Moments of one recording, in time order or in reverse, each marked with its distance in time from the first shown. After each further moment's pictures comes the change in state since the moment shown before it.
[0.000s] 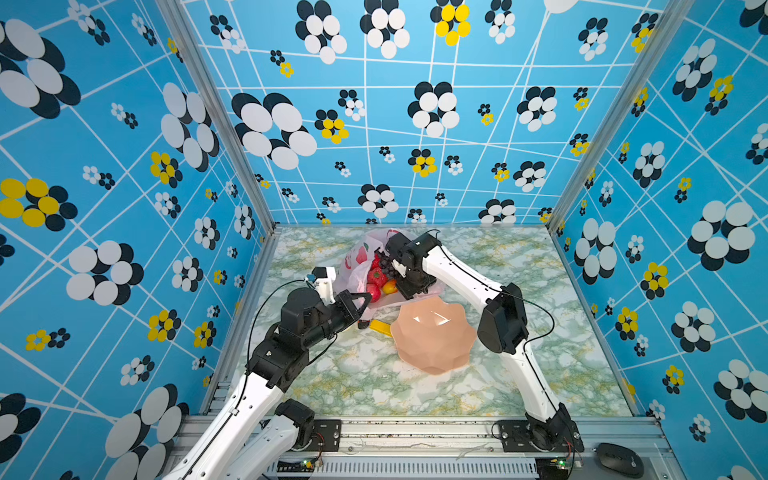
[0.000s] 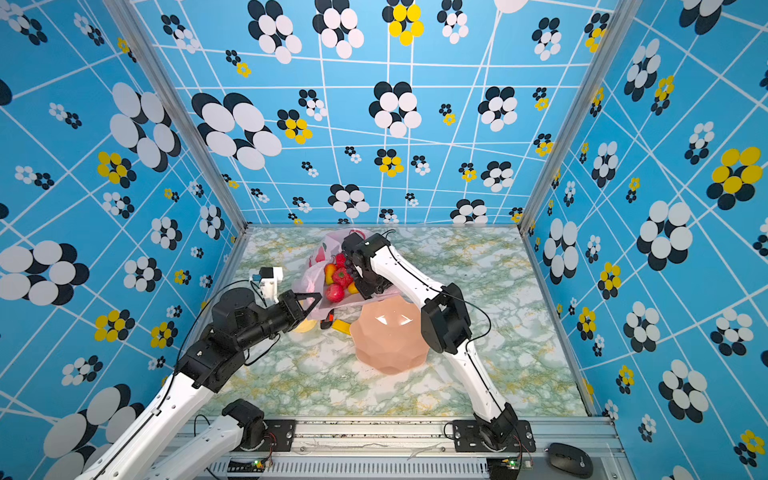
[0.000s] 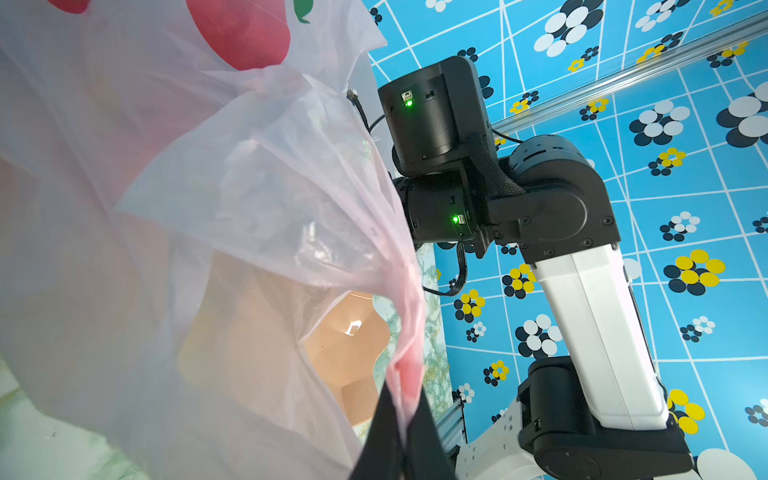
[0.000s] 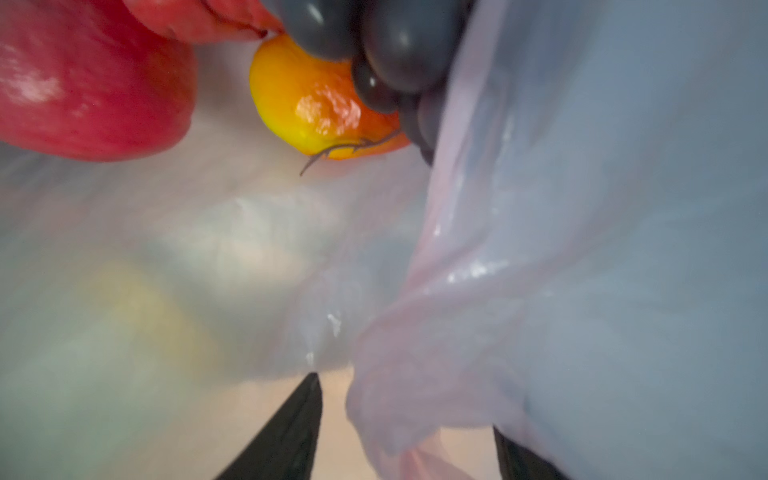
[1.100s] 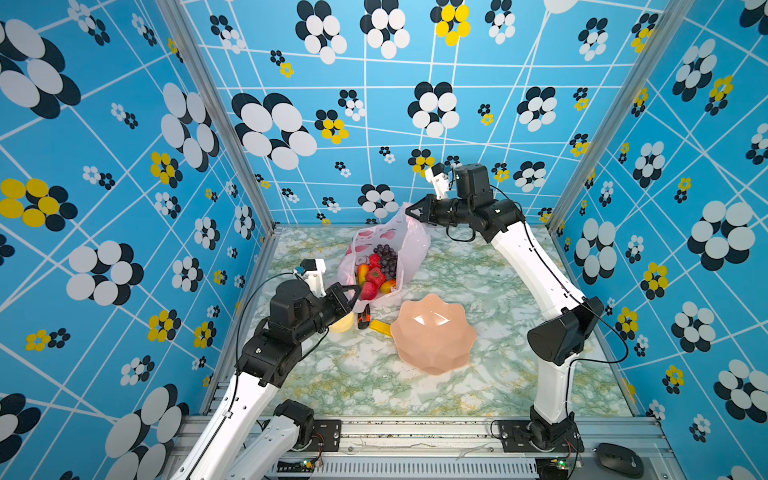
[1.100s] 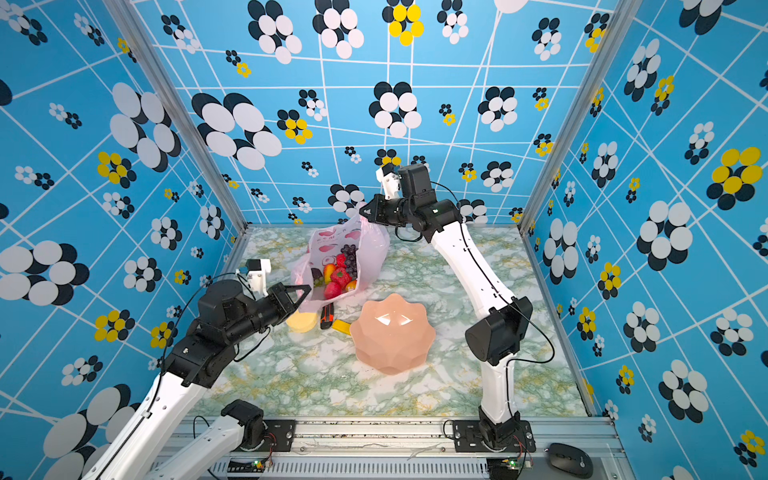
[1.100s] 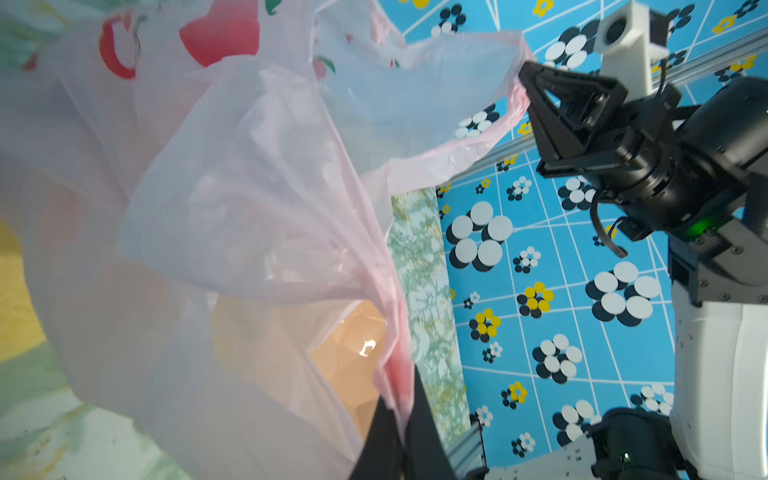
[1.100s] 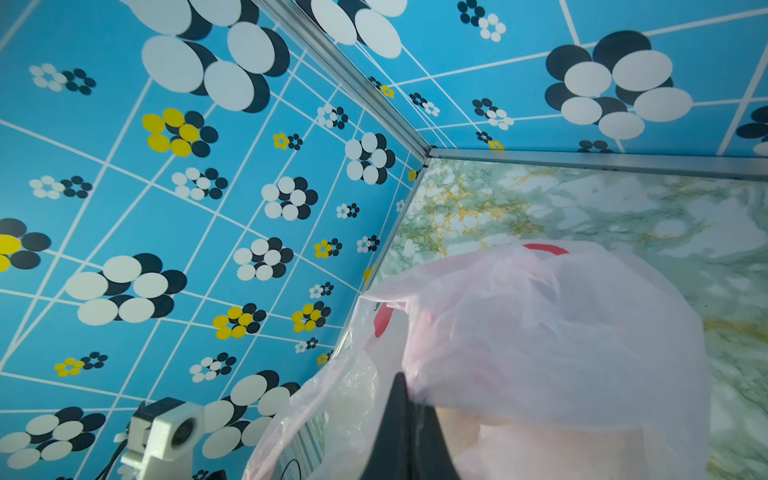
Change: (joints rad) left arm 0.153 0.074 0.200 -0.120 0.024 0.103; right arm -0.250 -0.371 -0.045 0.671 -0.676 0.491
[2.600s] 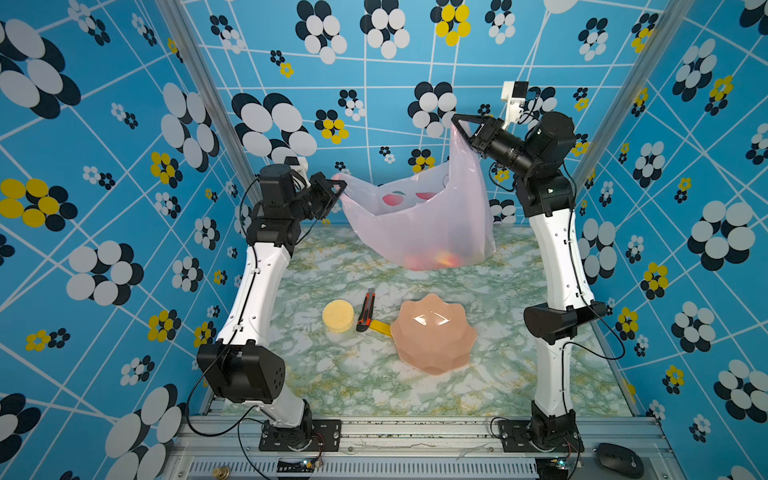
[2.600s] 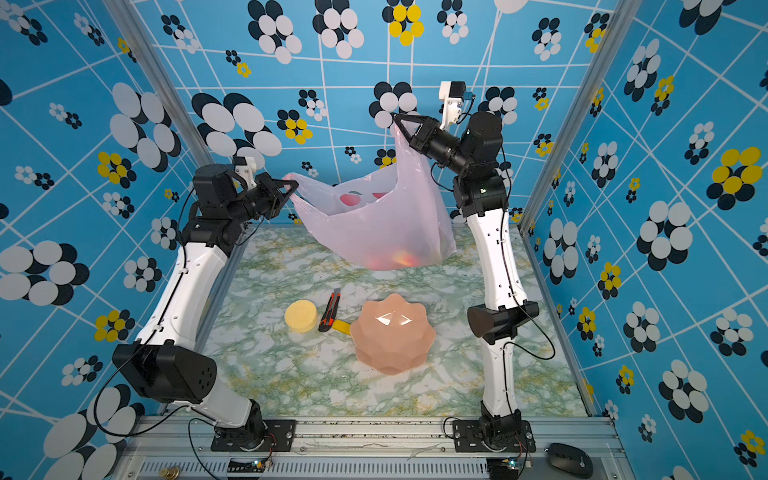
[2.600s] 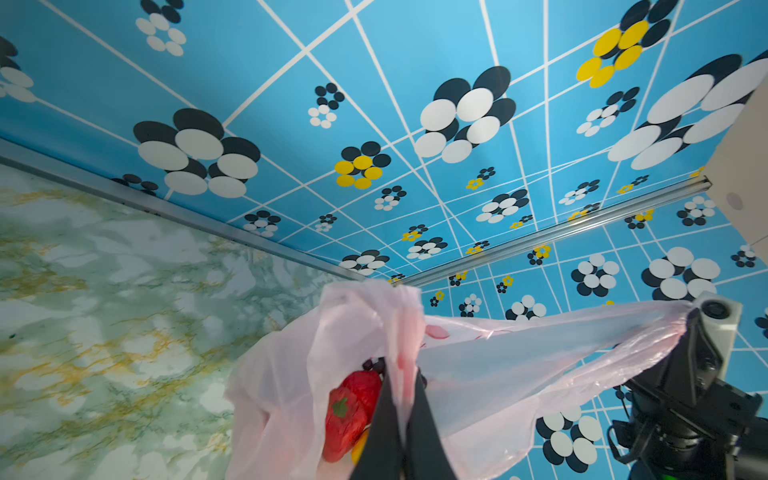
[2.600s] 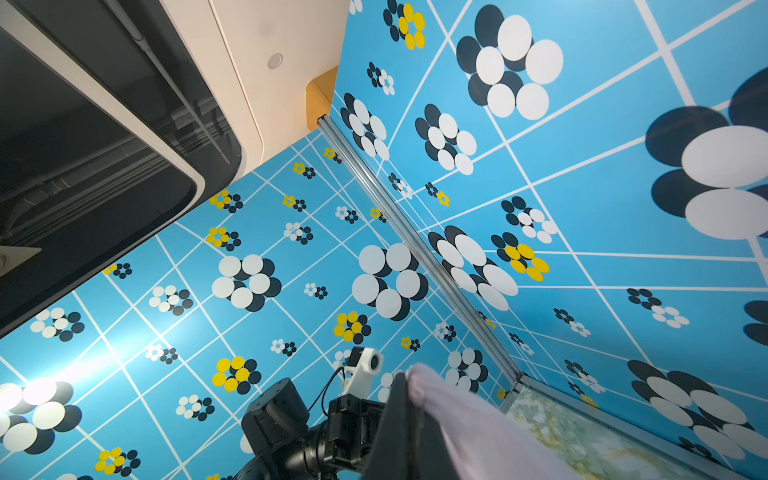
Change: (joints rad) left arm 0.249 0.789 0.854 0.107 0.247 -0.057; right arm -0.222 0.174 0.576 0.321 -0.134 0.301
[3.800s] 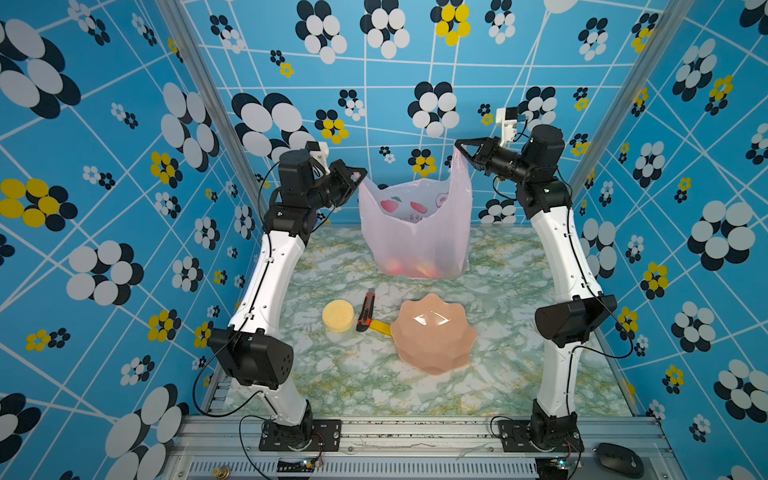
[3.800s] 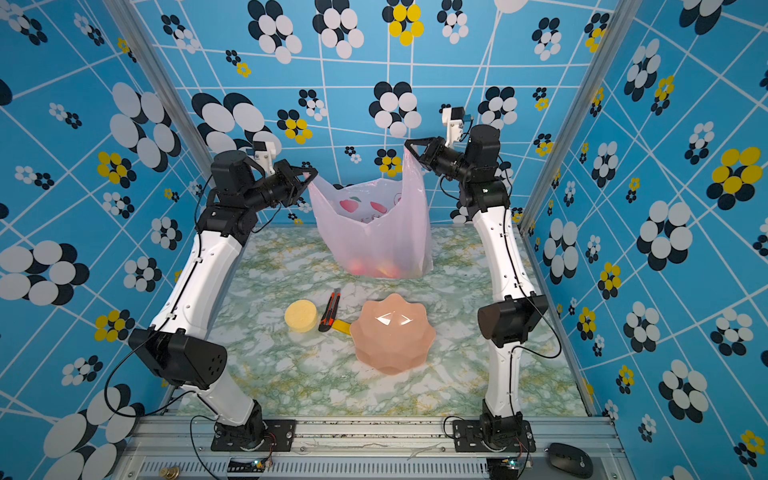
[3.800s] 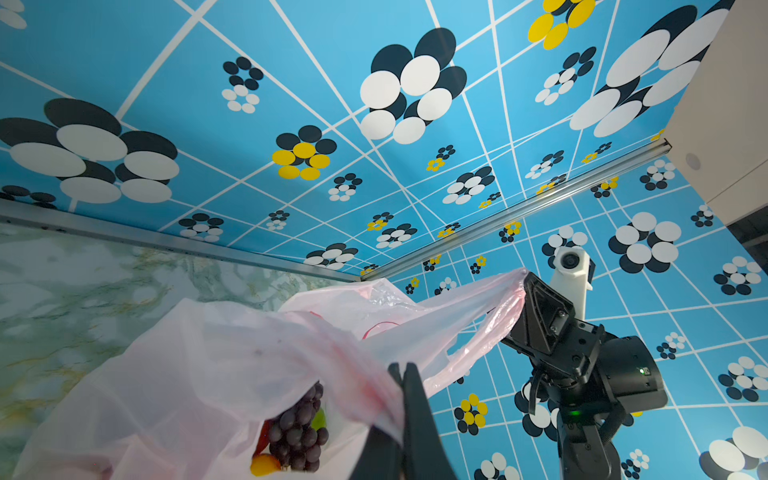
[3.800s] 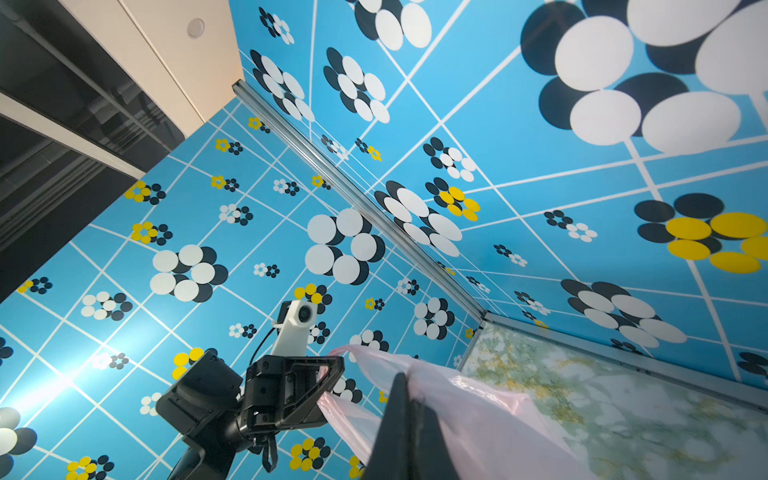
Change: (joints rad) left arm -0.109 0.103 0.140 -0.008 -0.013 -0.001; right arm -0.084 -0.085 -0.375 0.069 -0.085 -0.007
